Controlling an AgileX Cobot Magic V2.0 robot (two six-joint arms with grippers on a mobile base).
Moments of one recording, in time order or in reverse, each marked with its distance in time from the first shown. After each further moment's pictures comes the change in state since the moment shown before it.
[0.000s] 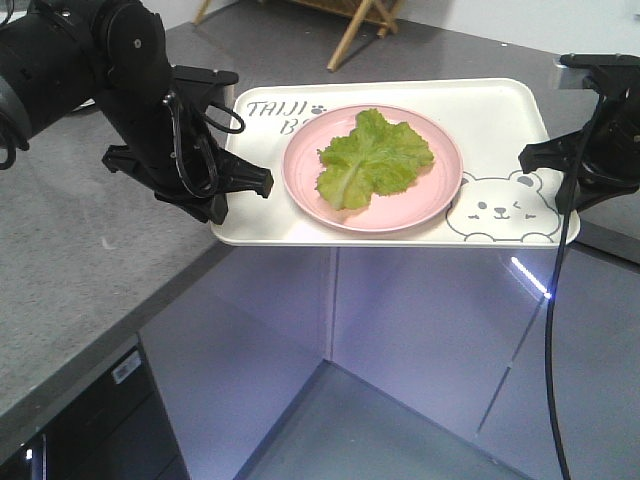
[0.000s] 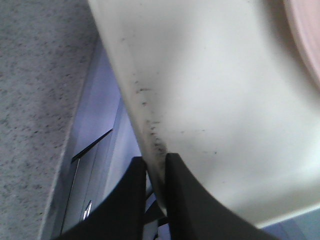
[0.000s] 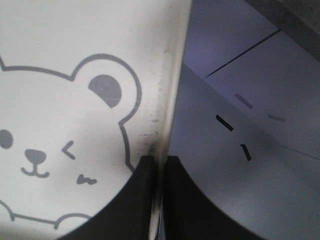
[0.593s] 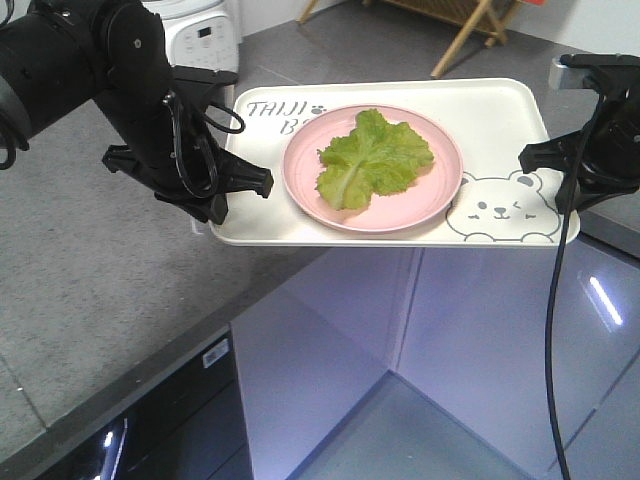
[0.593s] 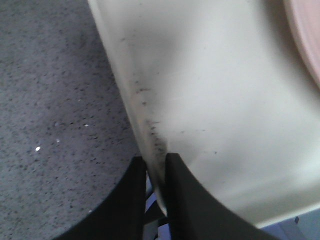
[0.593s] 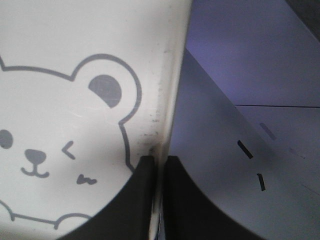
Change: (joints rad) left arm 0.000 0.000 0.000 0.000 0.000 0.000; right arm 0.000 0.000 0.000 0.000 0.000 0.000
